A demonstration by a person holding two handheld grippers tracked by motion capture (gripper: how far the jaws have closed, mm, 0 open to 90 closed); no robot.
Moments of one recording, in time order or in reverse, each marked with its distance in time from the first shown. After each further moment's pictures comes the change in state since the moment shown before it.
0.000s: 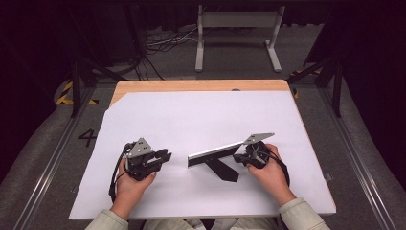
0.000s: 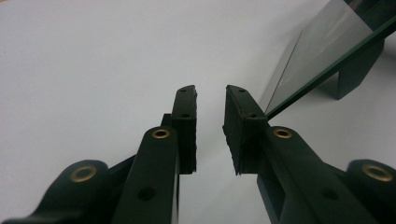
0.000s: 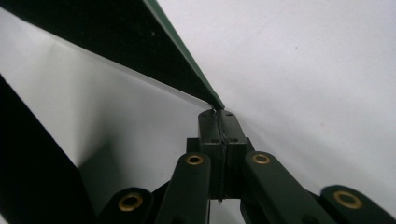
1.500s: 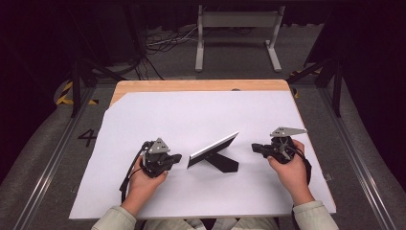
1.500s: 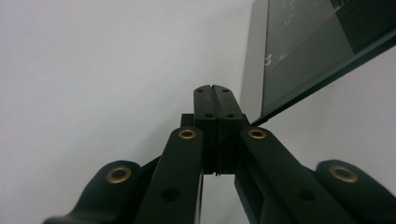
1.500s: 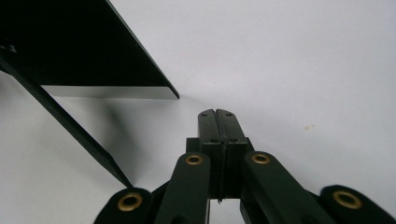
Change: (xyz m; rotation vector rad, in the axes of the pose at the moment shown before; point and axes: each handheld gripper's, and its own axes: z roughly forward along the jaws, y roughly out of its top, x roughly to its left) left arm -0.009 0.003 0.045 0.143 -0.066 0.025; right arm -0.028 -0.011 -0.063 -0.184 -0.060 0.107
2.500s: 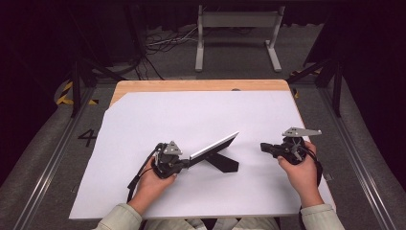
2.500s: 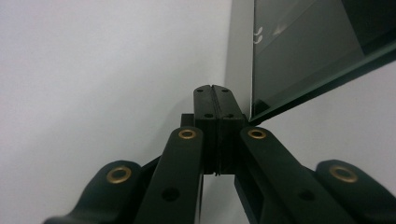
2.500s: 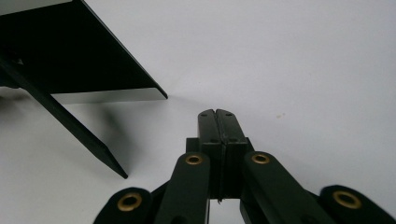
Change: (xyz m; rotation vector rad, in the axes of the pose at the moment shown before) left arm -0.008 0.002 0.031 0.092 -0.055 0.033; right arm -0.013 -0.007 -0.022 -0.034 -0.003 0.055
